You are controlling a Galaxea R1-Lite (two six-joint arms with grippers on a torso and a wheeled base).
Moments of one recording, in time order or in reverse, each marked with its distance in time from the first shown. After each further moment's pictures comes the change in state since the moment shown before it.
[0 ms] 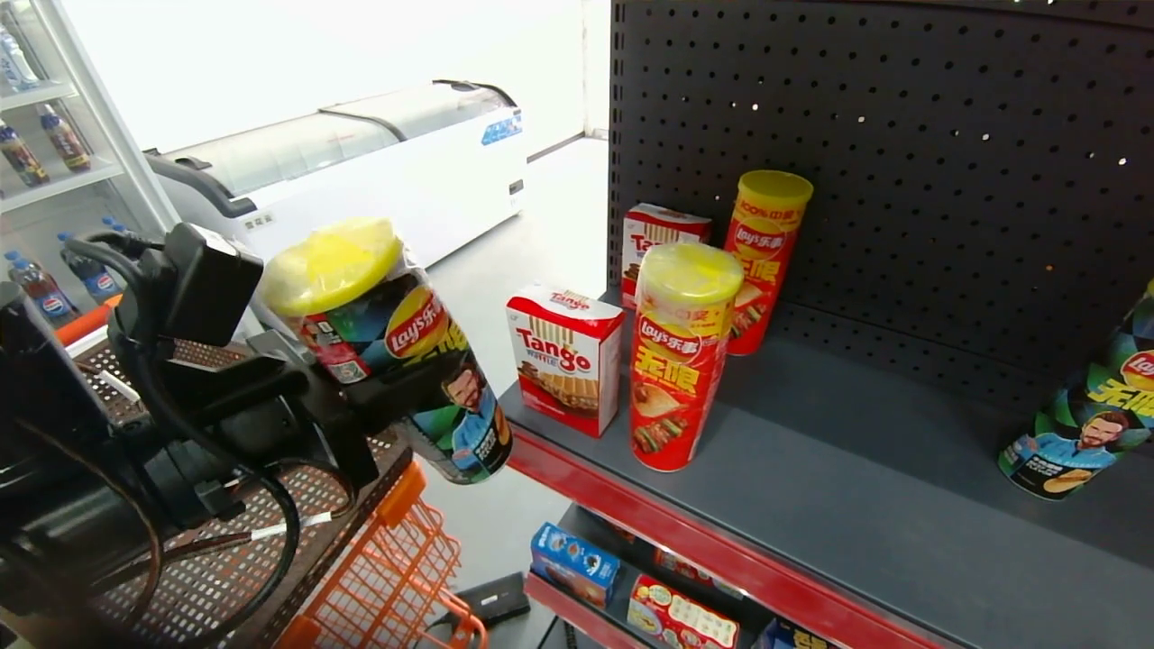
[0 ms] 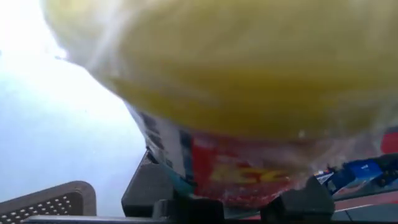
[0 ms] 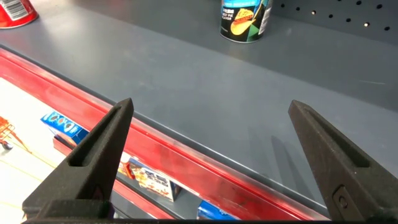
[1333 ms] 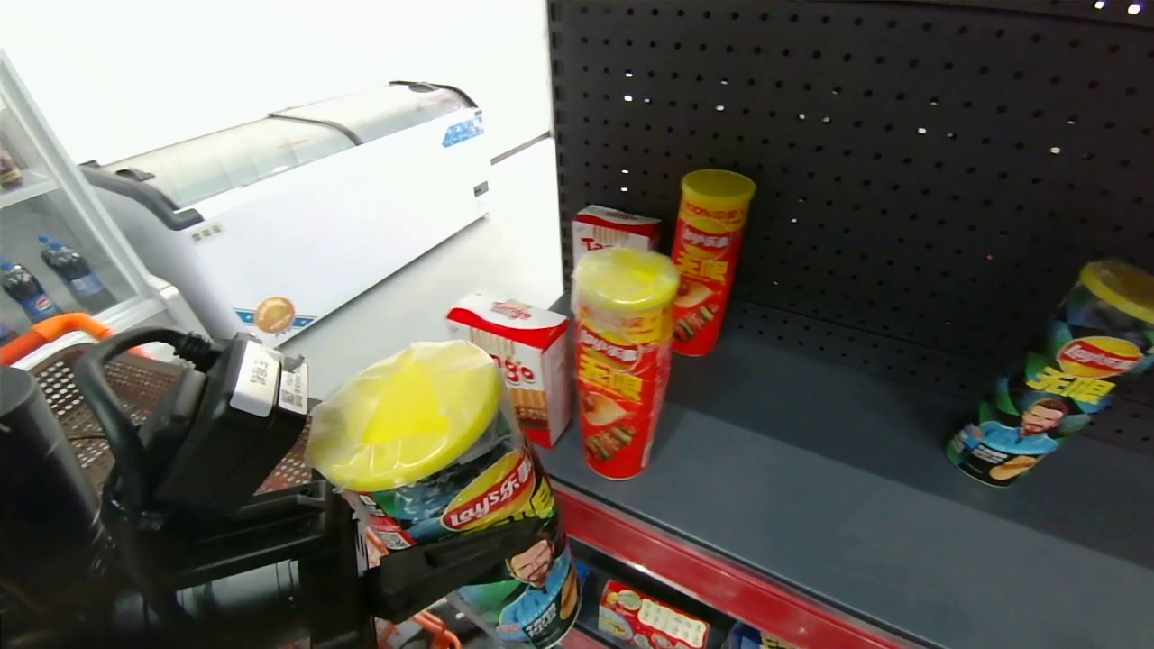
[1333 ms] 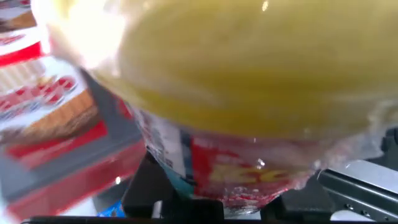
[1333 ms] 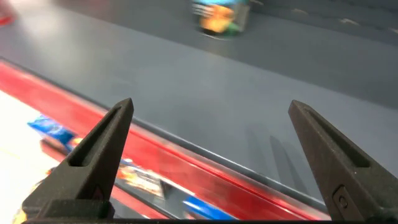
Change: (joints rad) left arm -0.244 -0.092 0.062 0.175 -0.135 0.051; right arm 0.000 0.000 0.000 0.000 0.002 -0.003
